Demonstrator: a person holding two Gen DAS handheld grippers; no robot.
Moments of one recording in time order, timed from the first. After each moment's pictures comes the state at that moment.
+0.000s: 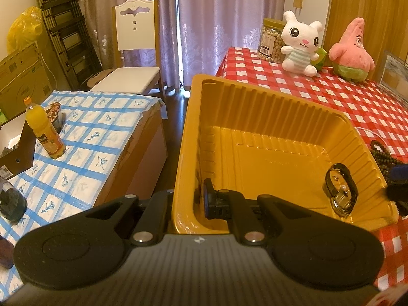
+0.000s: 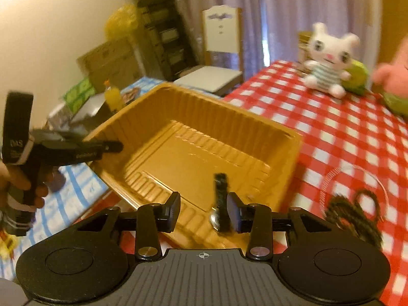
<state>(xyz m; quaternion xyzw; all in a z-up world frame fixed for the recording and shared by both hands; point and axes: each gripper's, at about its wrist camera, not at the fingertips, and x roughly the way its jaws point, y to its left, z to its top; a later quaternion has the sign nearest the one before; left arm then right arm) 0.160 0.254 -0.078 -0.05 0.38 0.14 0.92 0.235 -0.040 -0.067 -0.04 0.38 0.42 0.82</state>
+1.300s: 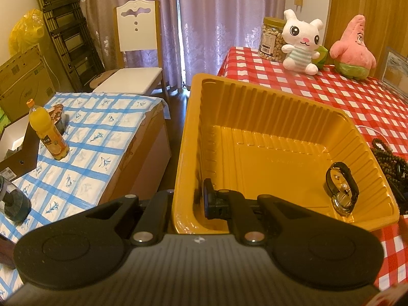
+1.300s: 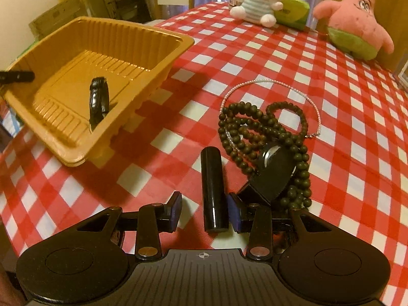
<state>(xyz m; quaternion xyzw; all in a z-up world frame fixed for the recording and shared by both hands) 0.155 0.253 -0.076 -0.04 0.38 0.14 0.91 0.270 -0.114 -0.145 -0.13 0.45 0.33 0.82</state>
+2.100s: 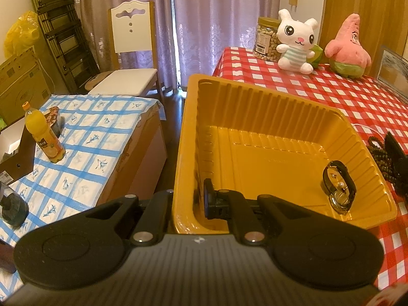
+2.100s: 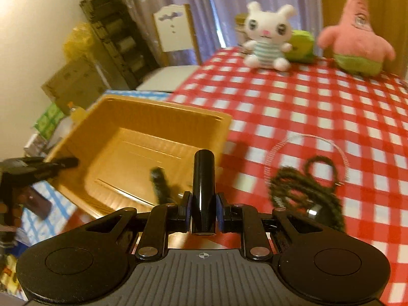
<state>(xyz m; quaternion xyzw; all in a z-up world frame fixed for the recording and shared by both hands) 0.160 0.251 -0.075 -0.03 0.38 0.13 0.92 0.268 -0.070 -0.068 0.01 0.42 0.37 0.83</state>
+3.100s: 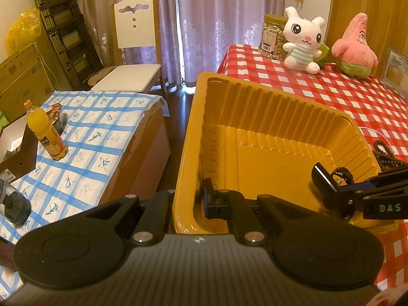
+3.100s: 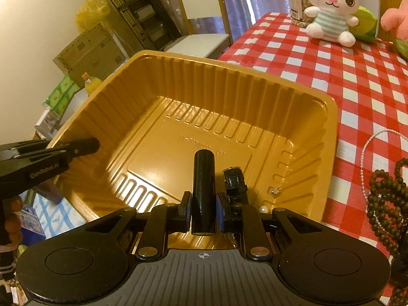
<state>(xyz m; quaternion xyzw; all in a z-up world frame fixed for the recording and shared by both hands) 0.169 0.255 -0.073 -0.04 0.39 0.14 0.91 0.277 0.035 -0.113 -0.02 0.47 0.40 0.79</state>
